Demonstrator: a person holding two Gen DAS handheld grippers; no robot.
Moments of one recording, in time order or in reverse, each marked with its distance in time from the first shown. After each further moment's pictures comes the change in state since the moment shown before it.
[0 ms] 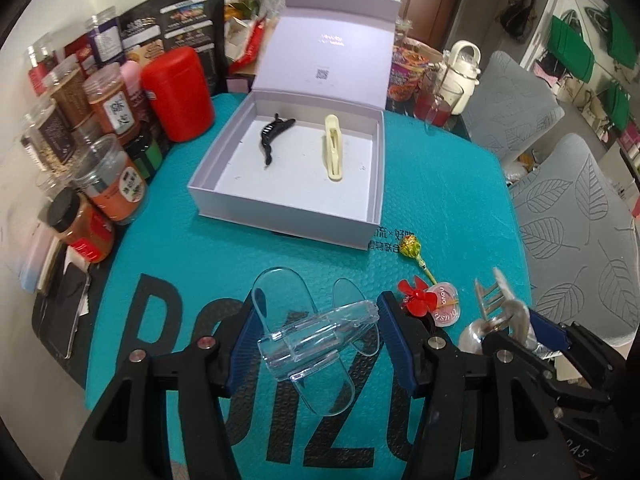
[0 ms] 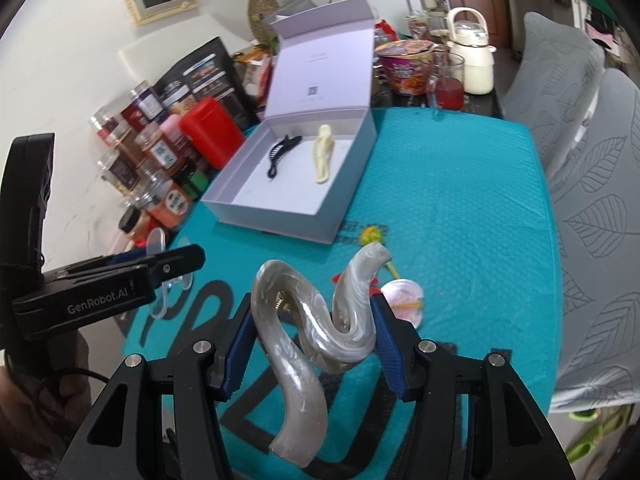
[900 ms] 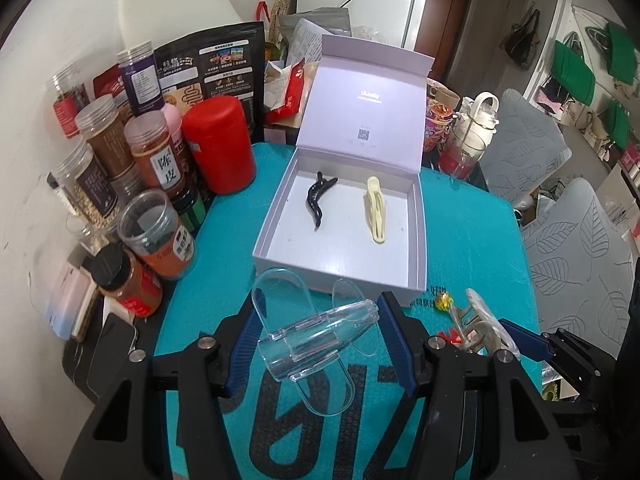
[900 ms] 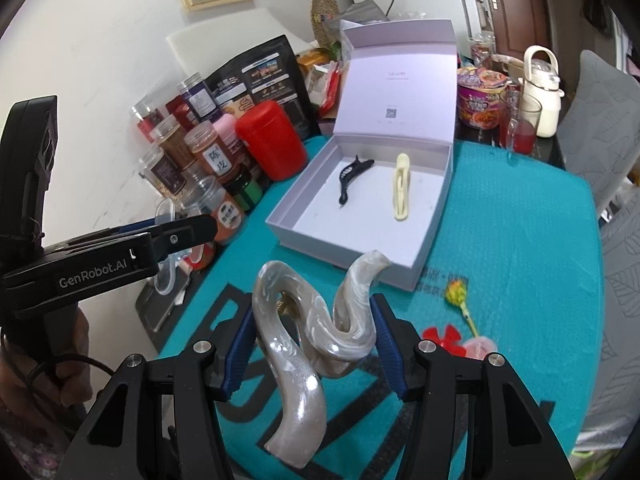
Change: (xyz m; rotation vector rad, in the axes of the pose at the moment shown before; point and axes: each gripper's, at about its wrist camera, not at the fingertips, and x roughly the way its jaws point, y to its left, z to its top) left arm -0.027 0.063 0.059 0.006 -0.095 0.008; right arm 0.027 0.078 0.051 -0.096 -0.012 0.071
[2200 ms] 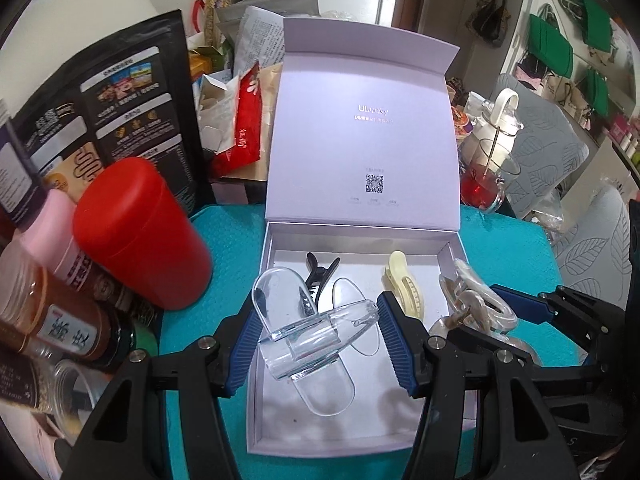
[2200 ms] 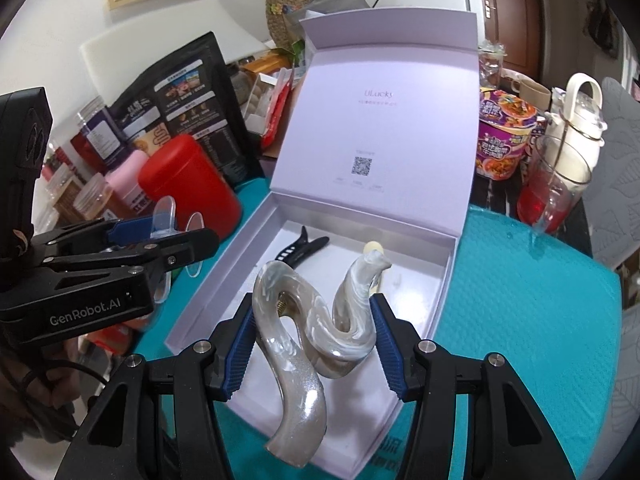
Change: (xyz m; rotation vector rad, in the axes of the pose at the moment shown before) left arm 0.154 0.013 0.122 0.162 0.009 -0.098; right arm 0.140 -0.063 0.127 -0.025 0.005 -0.109
